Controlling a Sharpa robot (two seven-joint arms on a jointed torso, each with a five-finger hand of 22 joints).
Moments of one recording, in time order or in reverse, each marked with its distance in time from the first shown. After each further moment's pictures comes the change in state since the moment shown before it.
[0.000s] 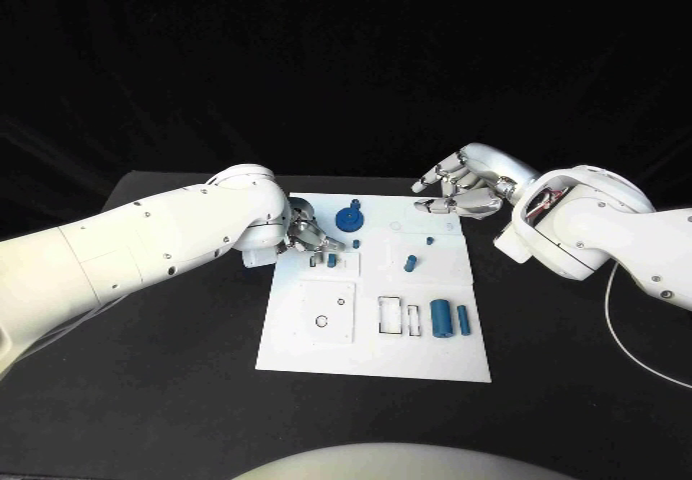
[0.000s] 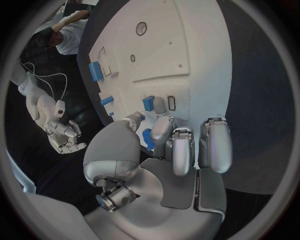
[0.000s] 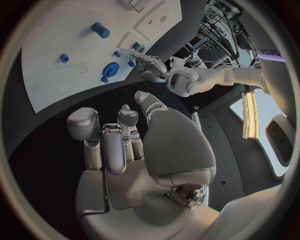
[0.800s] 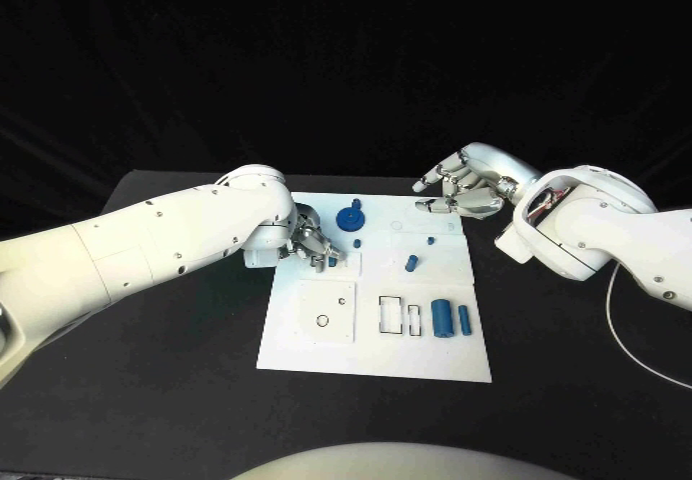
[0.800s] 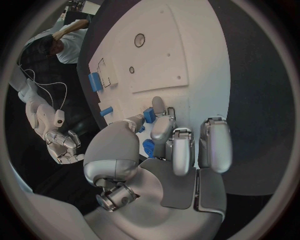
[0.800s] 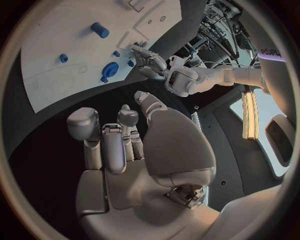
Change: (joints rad) left arm 0.004 0.024 -0.015 -0.020 -0.013 0.101 -0.004; left_hand -0.011 -0.006 0.129 -0.010 0.017 -0.007 0.000 0.001 0.001 -0.004 0.004 0.000 -0.009 0.000 0.000 0.000 0.000 0.000 0.000 0.000 -0.004 0.000; right arm 0.000 0.000 0.000 0.002 0.000 -0.001 0.000; right_hand 0.000 0.000 0.000 0.000 0.000 0.000 0.000 0.000 0.000 0.000 0.000 0.000 0.000 0.000 0.000 0.000 0.000 0.000 0.000 0.000 0.000 0.000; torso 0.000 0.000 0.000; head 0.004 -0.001
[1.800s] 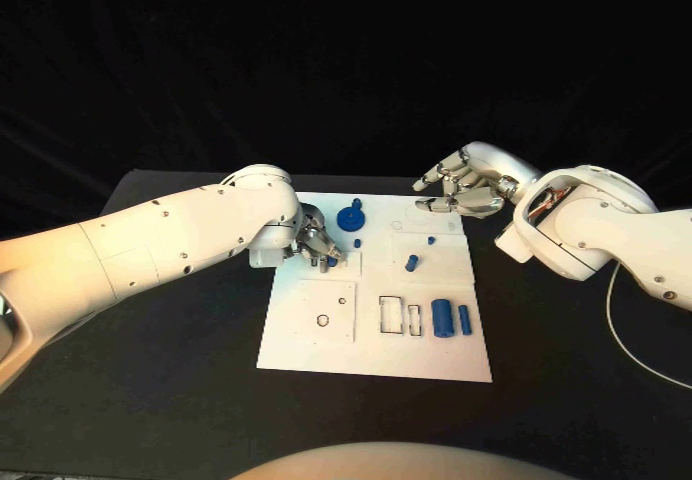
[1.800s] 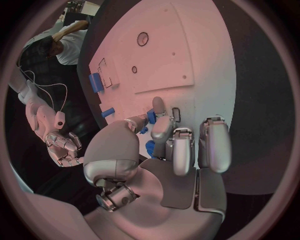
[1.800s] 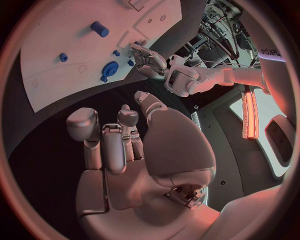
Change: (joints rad) left arm 0.001 0.016 -0.001 -0.001 -0.005 0.002 -0.003; left_hand 0.018 0.032 0.177 -0.049 0.015 -0.011 0.004 0.001 0.010 -0.011 0.003 0.004 -0.016 0.000 0.007 0.000 -0.001 0.015 0.000 0.000 0.000 0.000; right arm 0.000 0.001 0.000 0.000 0.000 -0.006 0.001; right_hand 0.000 0.000 0.000 0.000 -0.004 0.000 0.000 0.000 0.000 0.000 0.000 0.000 0.002 0.000 0.000 0.004 -0.001 0.000 0.004 0.004 0.004 0.002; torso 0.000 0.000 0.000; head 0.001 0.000
